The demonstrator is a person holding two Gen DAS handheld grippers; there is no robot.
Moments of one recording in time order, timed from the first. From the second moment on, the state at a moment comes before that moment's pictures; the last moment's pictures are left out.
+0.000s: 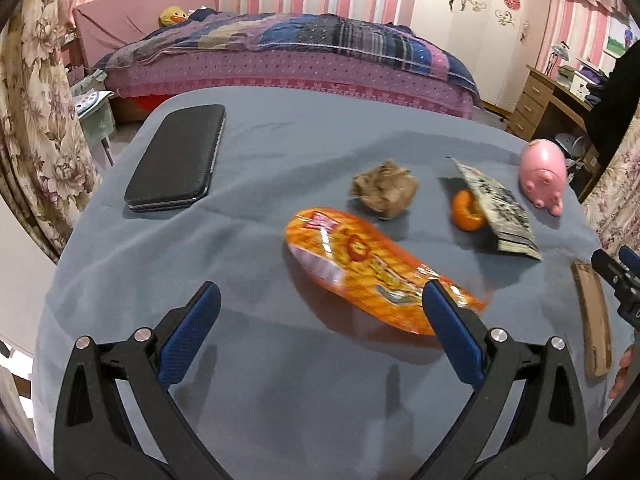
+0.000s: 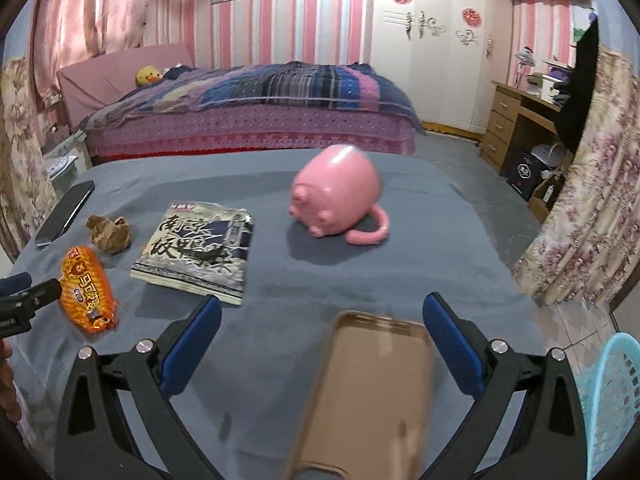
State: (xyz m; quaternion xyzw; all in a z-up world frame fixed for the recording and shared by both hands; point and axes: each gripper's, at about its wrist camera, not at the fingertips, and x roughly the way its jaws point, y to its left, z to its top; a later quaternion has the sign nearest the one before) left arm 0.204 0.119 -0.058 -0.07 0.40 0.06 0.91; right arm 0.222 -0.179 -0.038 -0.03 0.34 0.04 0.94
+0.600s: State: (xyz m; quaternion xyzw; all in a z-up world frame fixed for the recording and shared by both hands) left arm 0.227 0.109 -0.064 -0.07 0.41 0.01 0.91; right arm 0.230 -0.157 -0.059 -0.05 0.36 0.06 0.93
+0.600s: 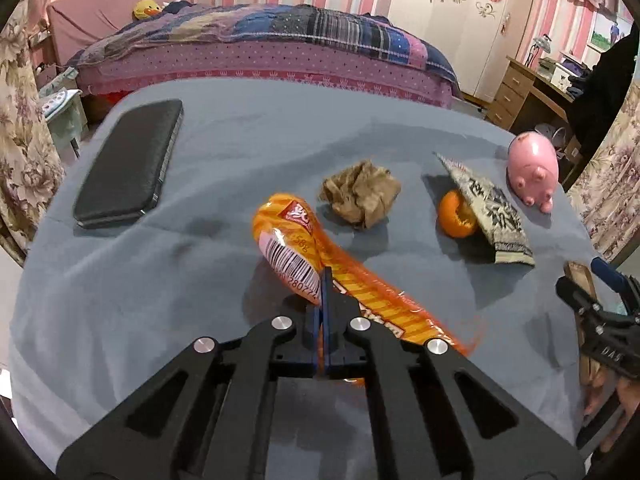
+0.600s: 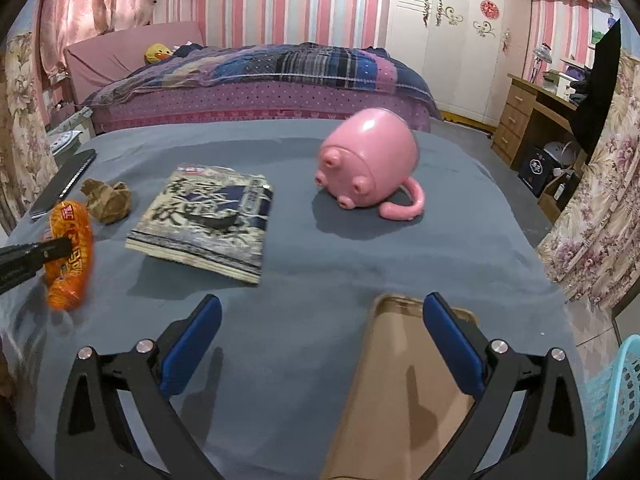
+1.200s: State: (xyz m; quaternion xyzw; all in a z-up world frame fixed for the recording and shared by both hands) left arm 0.213 0.142 -0.036 -0.05 0.39 0.05 0.92; right arm 0.264 -0.082 -0.069 -0.13 0.38 0.11 0.91
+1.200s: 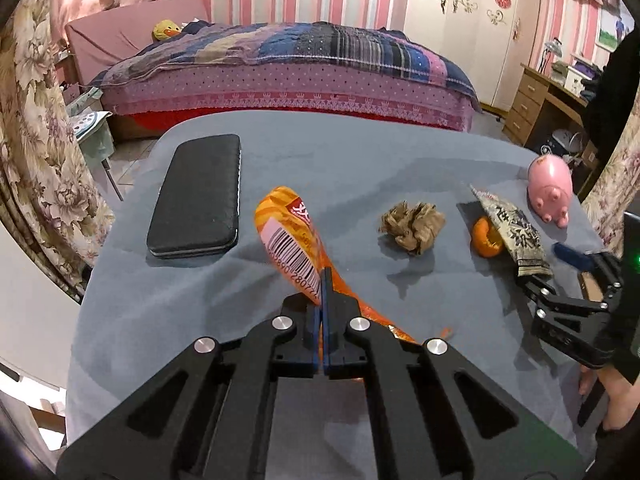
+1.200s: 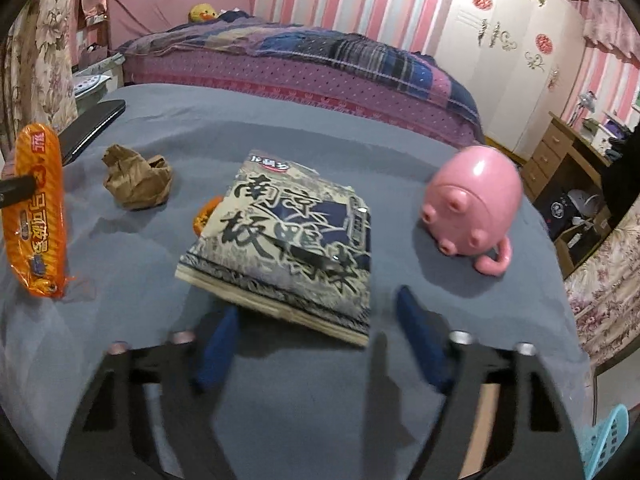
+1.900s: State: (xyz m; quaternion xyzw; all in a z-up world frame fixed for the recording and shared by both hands) left arm 0.198 0.126 -0.010 -0.05 0.36 0.04 0.93; right arm 0.223 -0.122 -0.034 -0.13 0.33 0.14 0.92
